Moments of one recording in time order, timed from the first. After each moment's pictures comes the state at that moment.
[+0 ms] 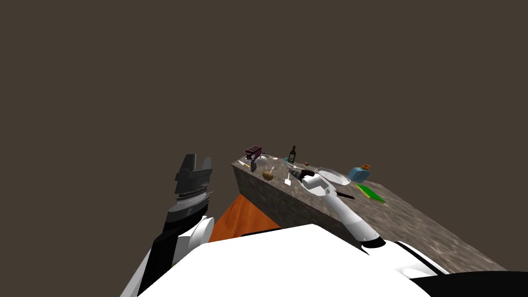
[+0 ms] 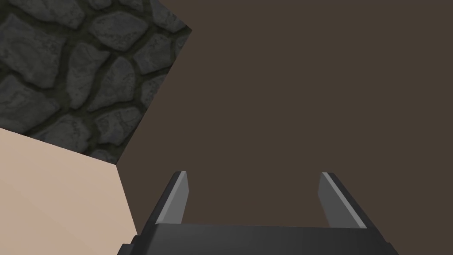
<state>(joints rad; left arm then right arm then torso) 0.47 0.00 -0.02 -2.39 -0.03 -0.54 -0.11 -0.07 -0.62 0.02 -1.72 -0.38 0.86 0.60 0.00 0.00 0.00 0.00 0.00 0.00</state>
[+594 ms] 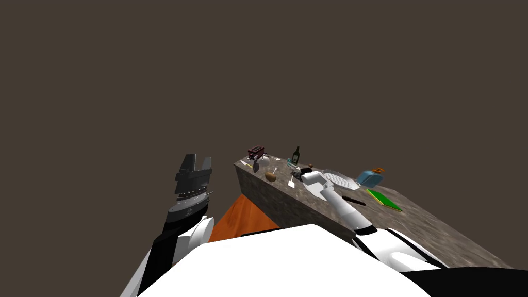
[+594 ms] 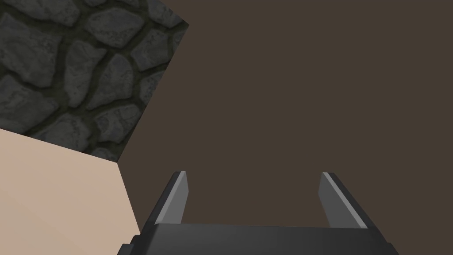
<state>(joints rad) 0.47 0.00 -0.02 -2.39 -0.03 -0.54 -0.11 -0.15 -0.66 0.03 -1.62 -0.42 1.03 0.66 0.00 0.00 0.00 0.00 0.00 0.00</state>
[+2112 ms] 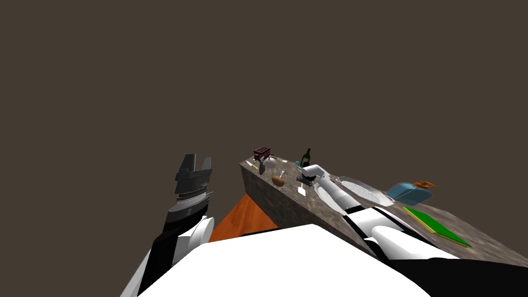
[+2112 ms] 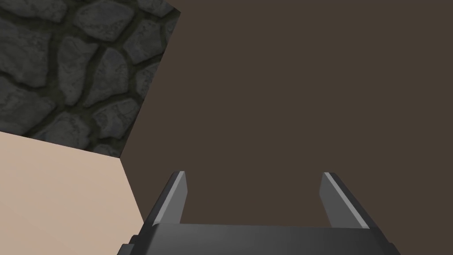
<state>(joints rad) 0.47 0.00 -0.02 -2.39 -0.03 -0.54 -0.11 -0.33 -0.73 0.07 -1.40 -0.52 1.45 0.81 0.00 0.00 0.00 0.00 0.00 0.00</state>
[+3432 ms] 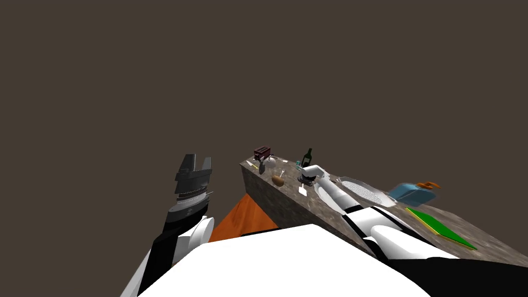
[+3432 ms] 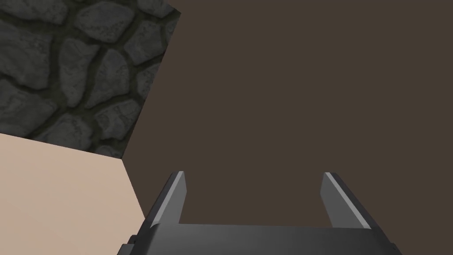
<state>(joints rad) 0.47 0.00 -0.02 -2.39 -0.03 -0.54 -0.11 -0.33 -0.73 0.07 -1.37 -0.51 1.44 0.81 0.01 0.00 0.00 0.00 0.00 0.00</state>
